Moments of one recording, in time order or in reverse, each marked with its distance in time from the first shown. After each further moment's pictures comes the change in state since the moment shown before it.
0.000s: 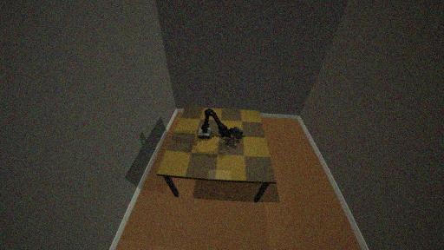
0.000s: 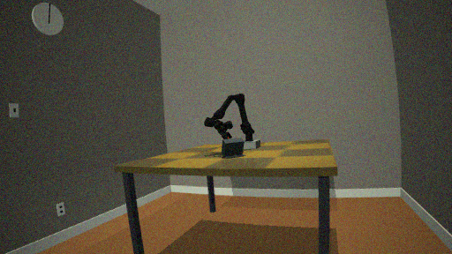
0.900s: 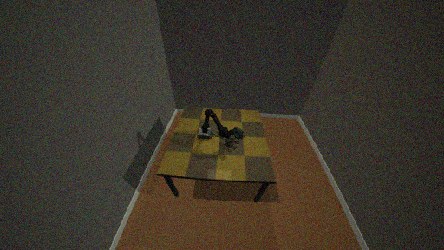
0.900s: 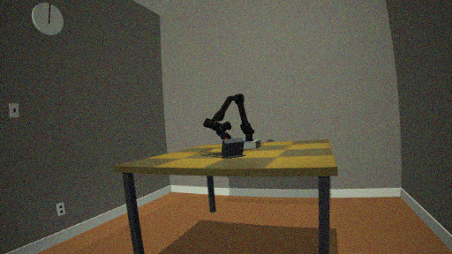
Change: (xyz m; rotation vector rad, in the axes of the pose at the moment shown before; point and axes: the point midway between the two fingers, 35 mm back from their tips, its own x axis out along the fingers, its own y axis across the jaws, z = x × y) arm -0.003 -0.003 -0.013 0.082 -0.005 -0.096
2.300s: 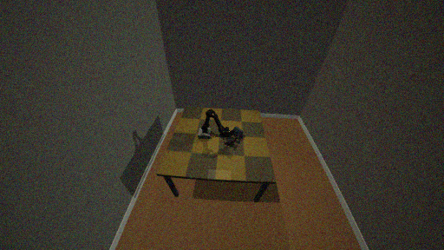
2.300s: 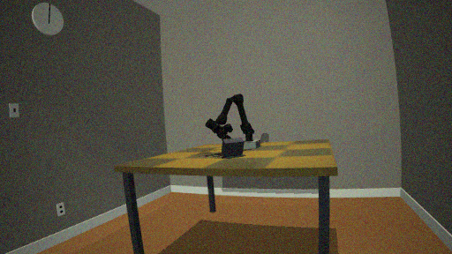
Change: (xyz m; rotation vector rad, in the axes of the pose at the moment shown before) arm 0.032 -0.003 -0.003 0.025 -0.017 -0.061
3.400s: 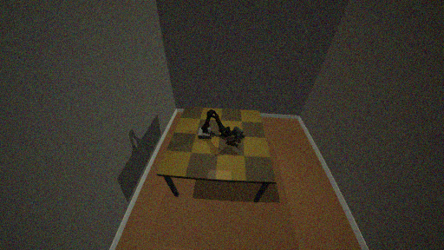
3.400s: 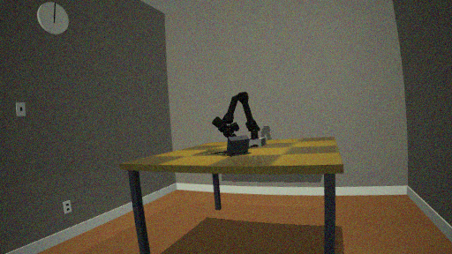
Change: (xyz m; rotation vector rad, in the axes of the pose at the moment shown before) arm 0.021 0.000 0.002 -0.005 -0.009 -0.006
